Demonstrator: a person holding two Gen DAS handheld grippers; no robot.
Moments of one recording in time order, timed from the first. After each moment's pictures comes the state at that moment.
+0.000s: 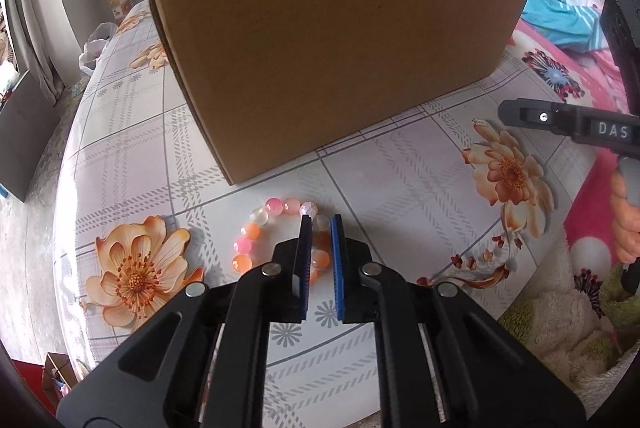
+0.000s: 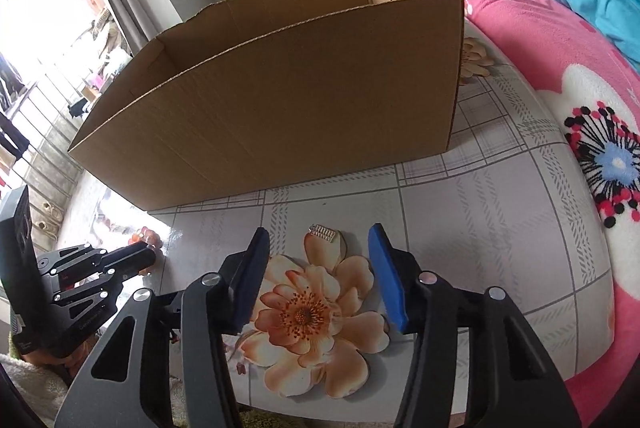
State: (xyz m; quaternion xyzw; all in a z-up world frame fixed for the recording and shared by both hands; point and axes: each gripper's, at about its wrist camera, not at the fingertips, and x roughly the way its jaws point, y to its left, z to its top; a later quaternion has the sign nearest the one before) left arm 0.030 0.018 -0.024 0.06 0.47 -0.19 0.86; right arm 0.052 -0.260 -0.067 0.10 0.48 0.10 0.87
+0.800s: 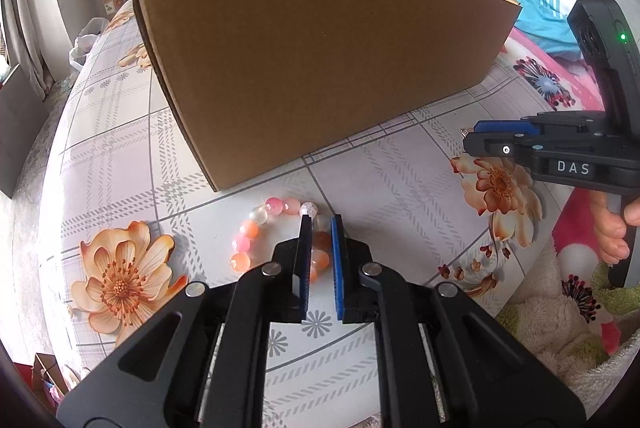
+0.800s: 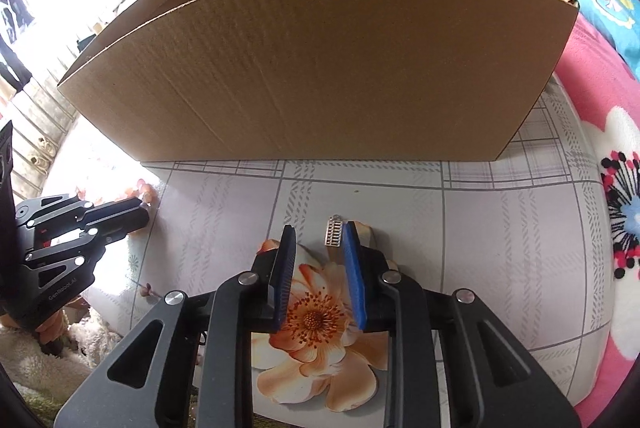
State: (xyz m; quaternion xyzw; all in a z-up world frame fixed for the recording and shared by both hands) left arm 0.033 0.018 -0.025 0.05 0.47 -0.20 0.86; right arm 0.066 -0.229 -0.078 0.01 0.52 0.14 0.84
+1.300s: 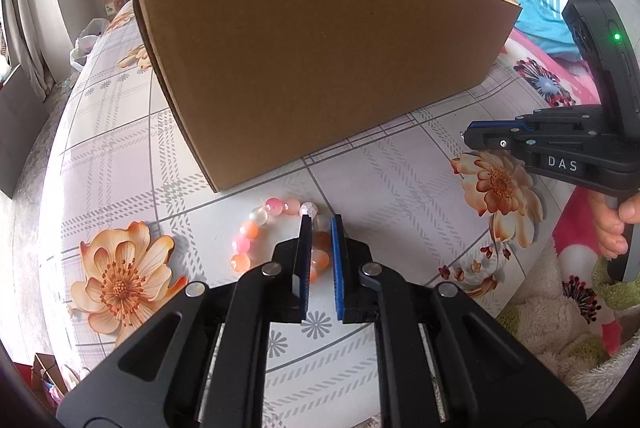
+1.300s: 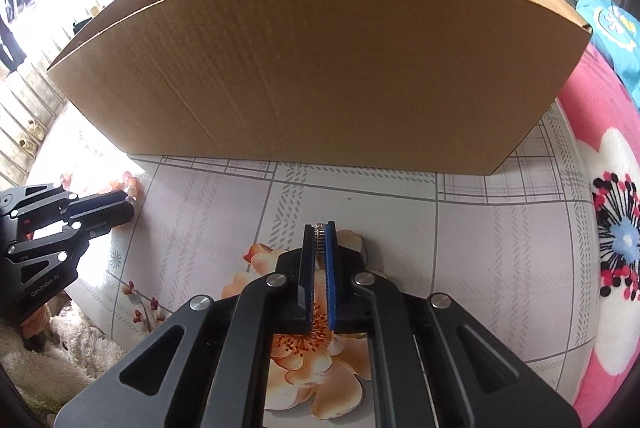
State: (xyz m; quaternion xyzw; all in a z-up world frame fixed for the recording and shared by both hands) left arm 0.033 0.018 -0.025 0.05 0.47 -0.20 0.86; right arm 0.071 -0.215 -0.078 -0.02 0.52 0.14 0.84
